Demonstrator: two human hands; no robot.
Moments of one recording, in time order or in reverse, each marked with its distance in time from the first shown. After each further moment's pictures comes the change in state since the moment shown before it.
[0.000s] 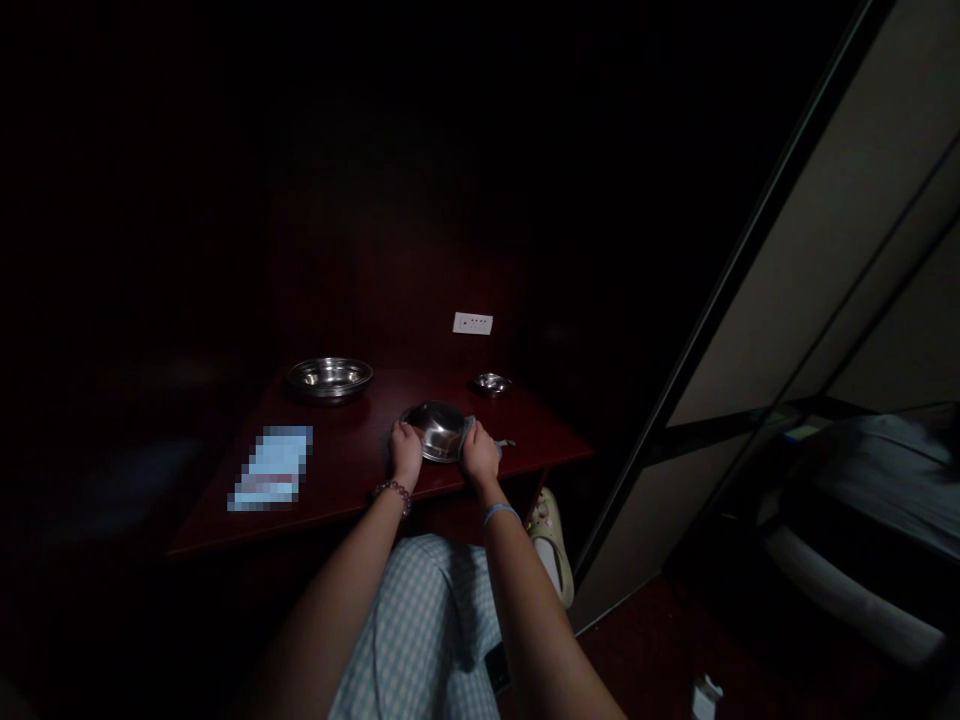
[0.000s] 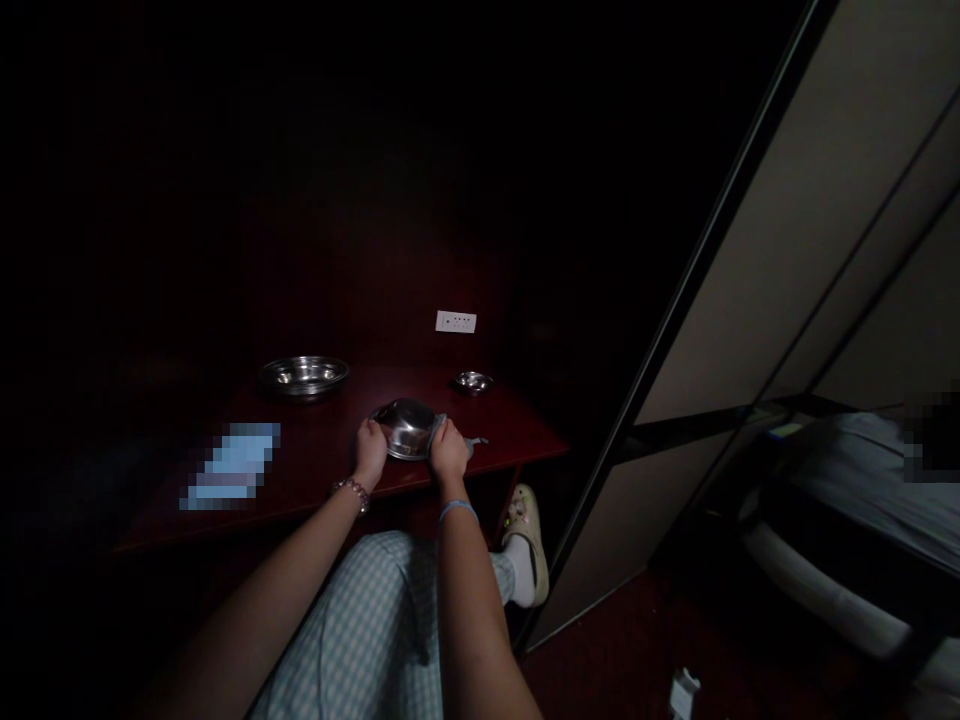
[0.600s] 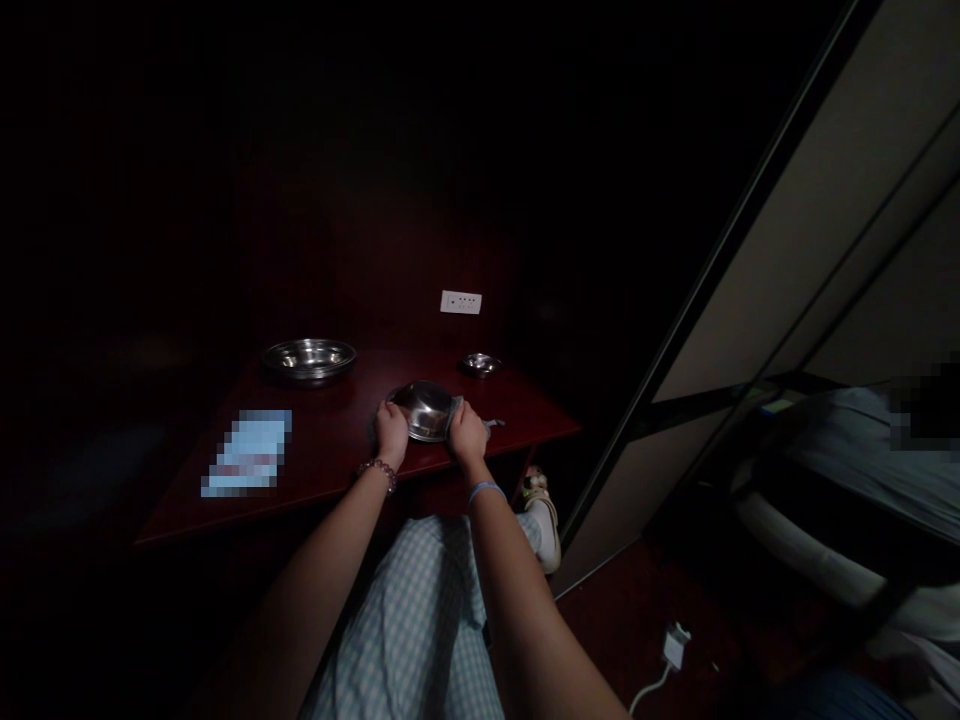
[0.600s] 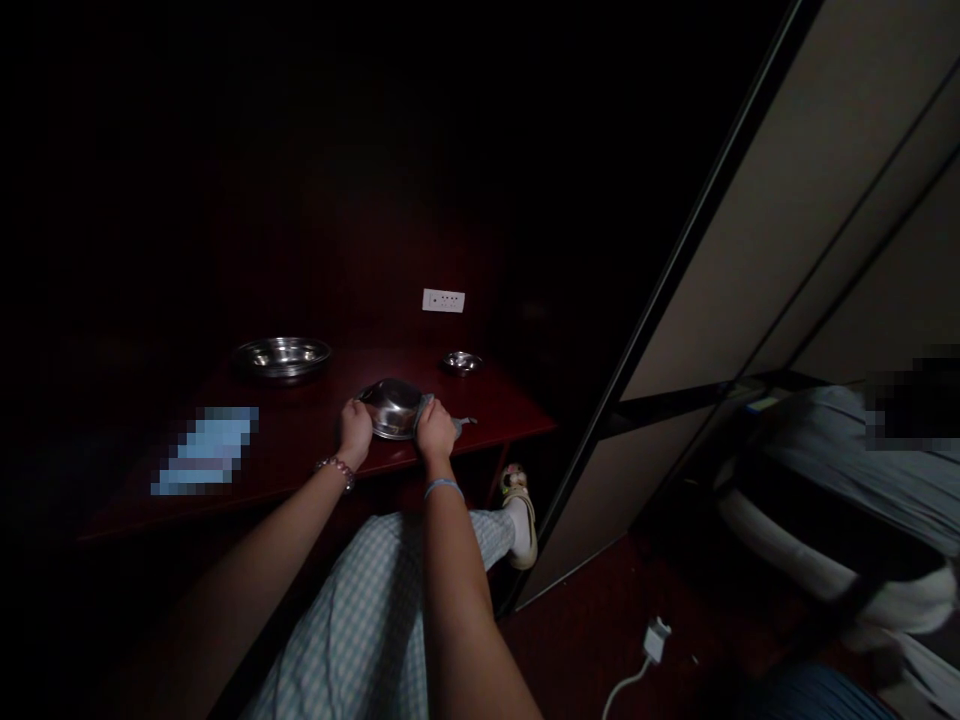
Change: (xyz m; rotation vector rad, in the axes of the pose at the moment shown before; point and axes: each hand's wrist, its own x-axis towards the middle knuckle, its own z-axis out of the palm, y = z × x) left_hand 0.001 0.003 -0.001 0.073 0.008 0.009; right_hand -0.004 -0.003 0.000 0.006 0.012 0.008
